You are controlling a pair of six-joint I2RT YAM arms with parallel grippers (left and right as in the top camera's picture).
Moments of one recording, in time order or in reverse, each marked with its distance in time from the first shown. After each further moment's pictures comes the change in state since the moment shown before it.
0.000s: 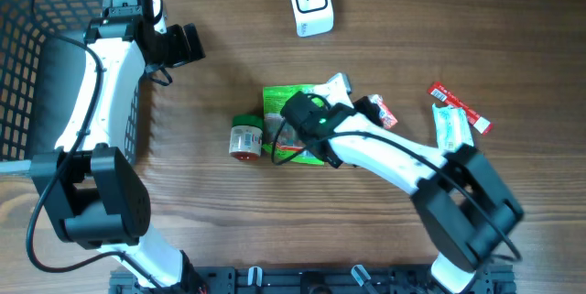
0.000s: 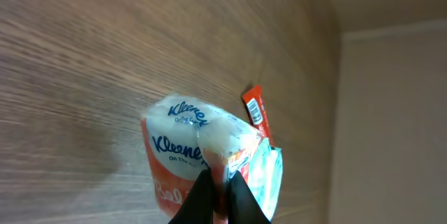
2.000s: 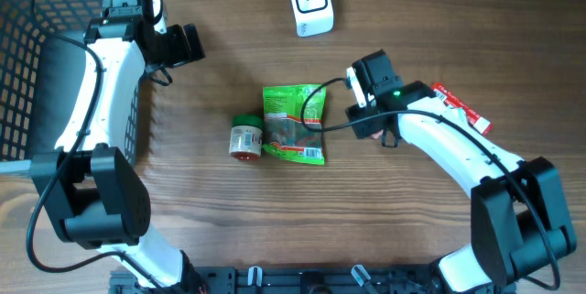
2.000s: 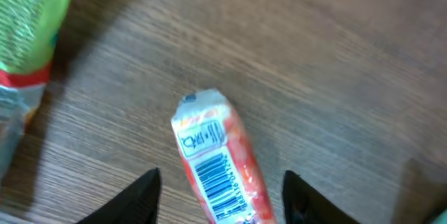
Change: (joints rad) left arm 0.000 0.000 0.000 0.000 0.000 0.000; right arm -0.350 -0.180 -0.109 0.201 -0.895 -0.300
